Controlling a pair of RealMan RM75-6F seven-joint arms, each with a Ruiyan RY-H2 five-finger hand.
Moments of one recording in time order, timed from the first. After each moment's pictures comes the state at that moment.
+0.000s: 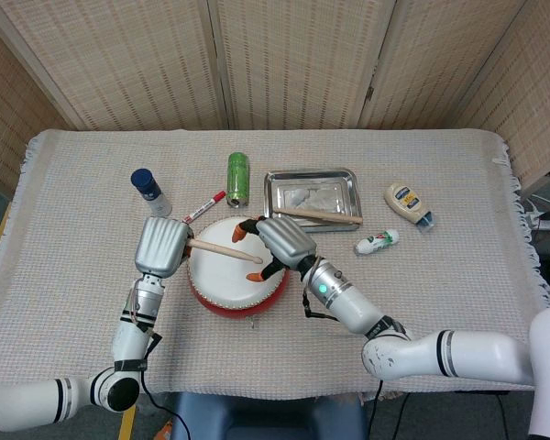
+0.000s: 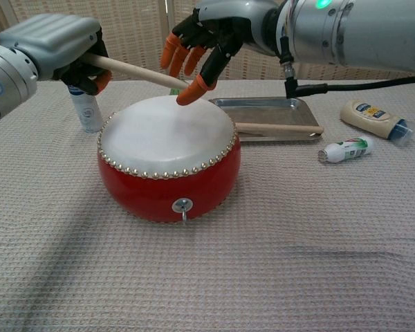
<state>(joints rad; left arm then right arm) -0.76 -1.57 -0.30 -1.65 1.02 1.32 0.82 1.10 -1.40 0.30 -1.74 -0.78 0.83 -0.13</state>
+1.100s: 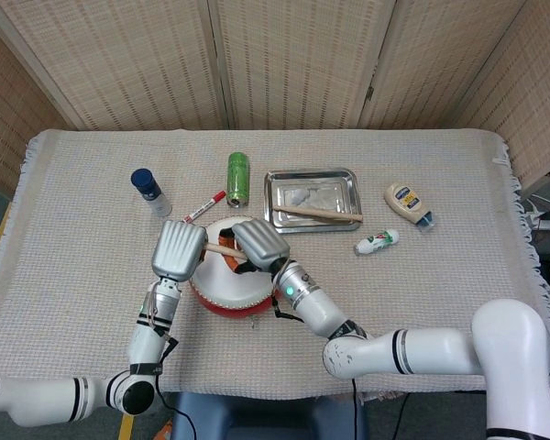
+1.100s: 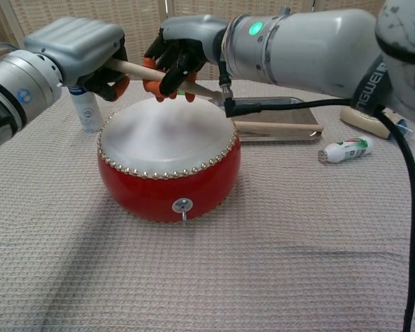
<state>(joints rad) -0.81 -1.62 -0.28 -1.66 0.99 1.35 0.93 1.21 -1.56 0.33 -1.64 -0.60 0.91 -0.31</state>
